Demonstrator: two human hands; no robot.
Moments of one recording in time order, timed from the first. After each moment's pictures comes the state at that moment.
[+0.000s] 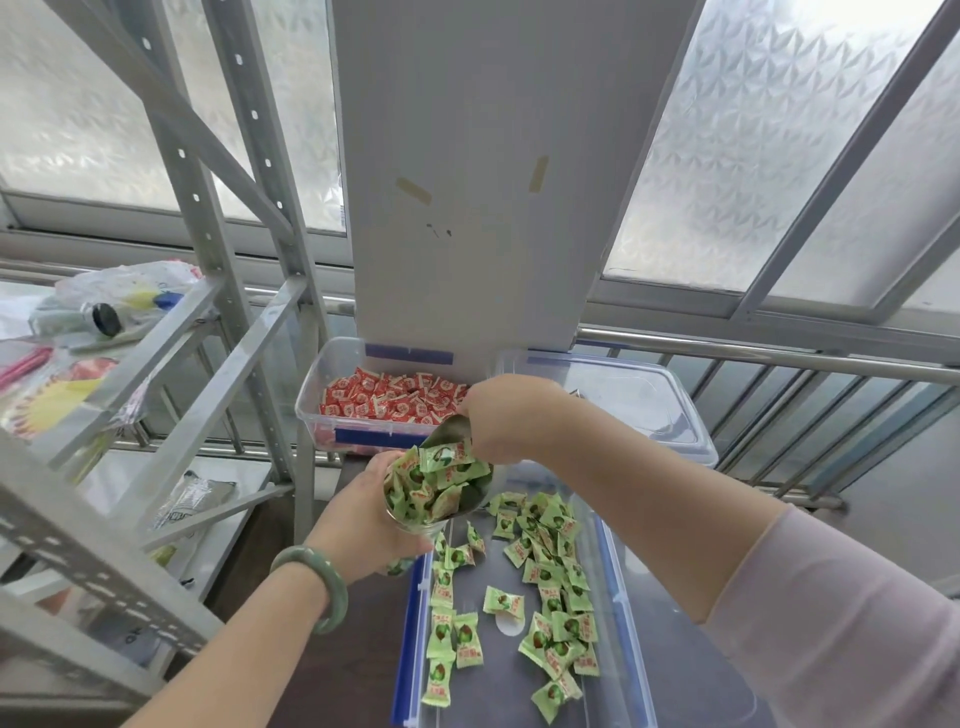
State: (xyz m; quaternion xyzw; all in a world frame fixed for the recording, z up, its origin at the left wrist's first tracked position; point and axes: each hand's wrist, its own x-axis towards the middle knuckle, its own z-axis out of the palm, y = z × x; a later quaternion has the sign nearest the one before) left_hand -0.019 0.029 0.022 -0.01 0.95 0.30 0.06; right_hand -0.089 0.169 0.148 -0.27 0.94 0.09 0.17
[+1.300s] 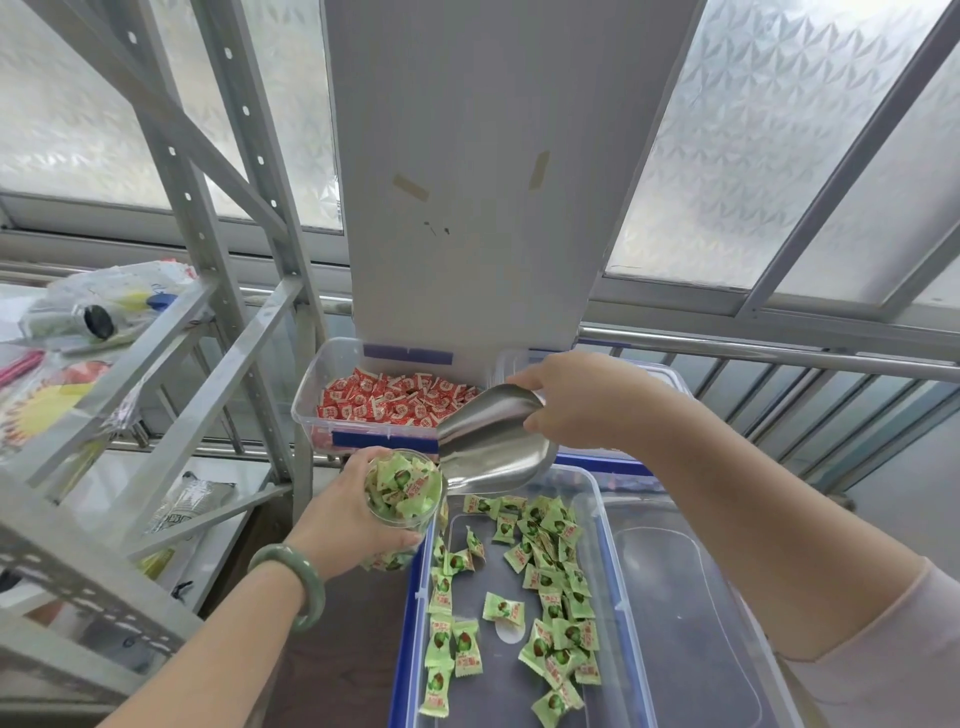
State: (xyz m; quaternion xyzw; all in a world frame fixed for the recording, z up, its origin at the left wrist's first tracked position) left_hand -0.025 0.009 0.013 -0.08 0.90 0.42 0.06; right_hand -0.089 0.219 0.184 -0.21 0.97 0.02 0.15
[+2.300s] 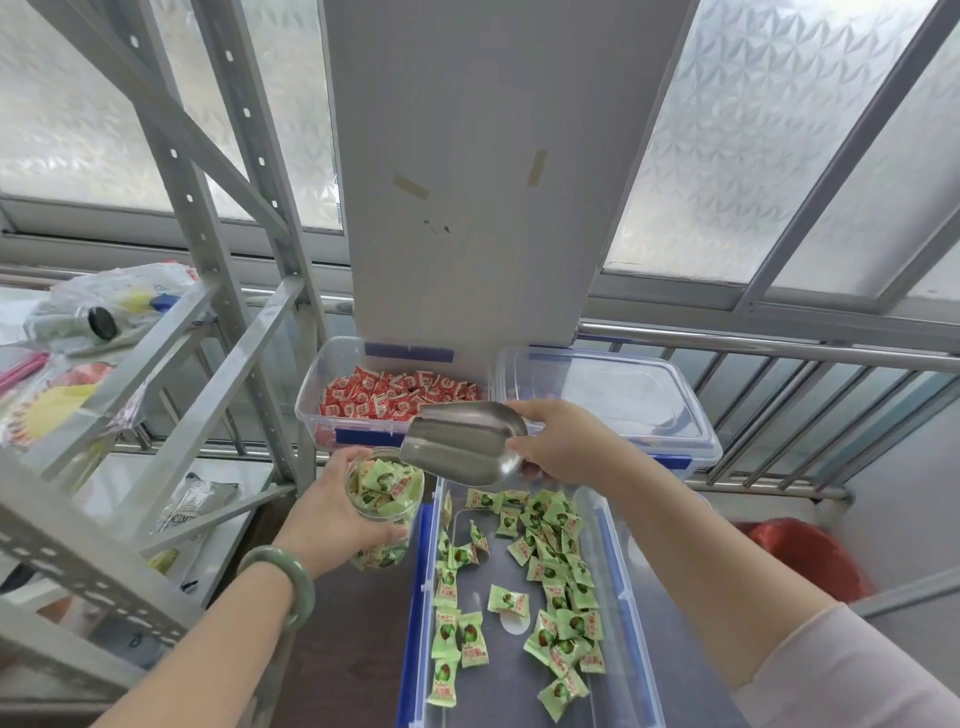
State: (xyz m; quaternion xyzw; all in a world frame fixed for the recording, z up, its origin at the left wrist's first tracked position) left_hand -0.018 -0.005 0.005 -0.12 0.88 0.45 0.03; right_hand -0.089 0.231 0.108 -0.10 0.93 -0.30 0.21
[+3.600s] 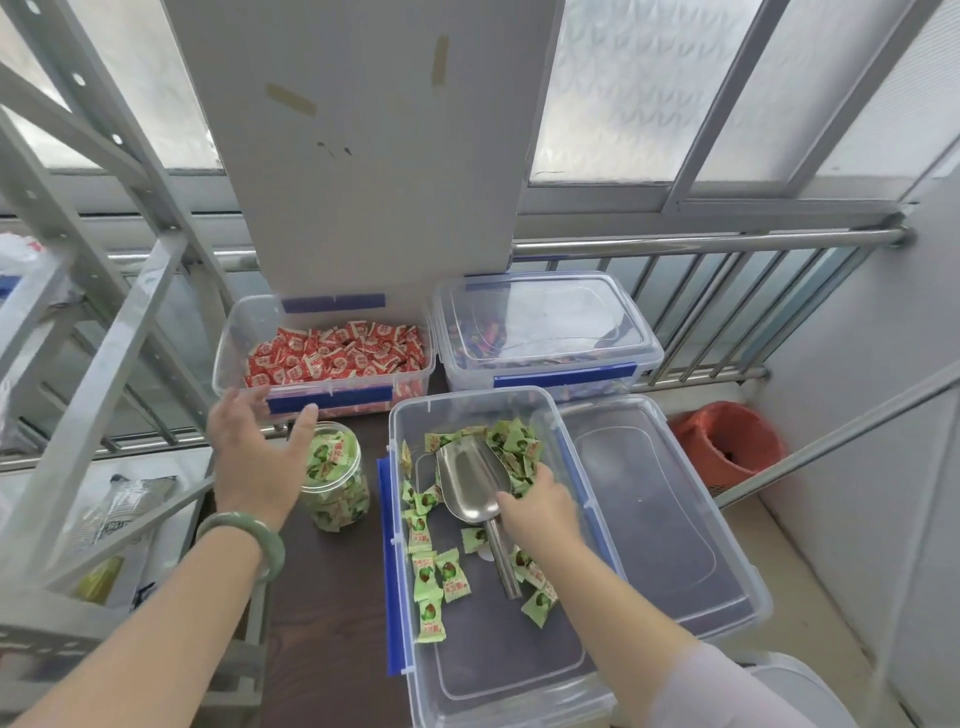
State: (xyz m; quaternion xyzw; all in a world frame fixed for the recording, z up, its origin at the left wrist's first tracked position) left_hand -0.048 -0.006 -0.006 -0.18 0.89 0.40 -0.15; right_hand -0.020 0.247 -0.046 0.26 0.88 -0.36 0.17
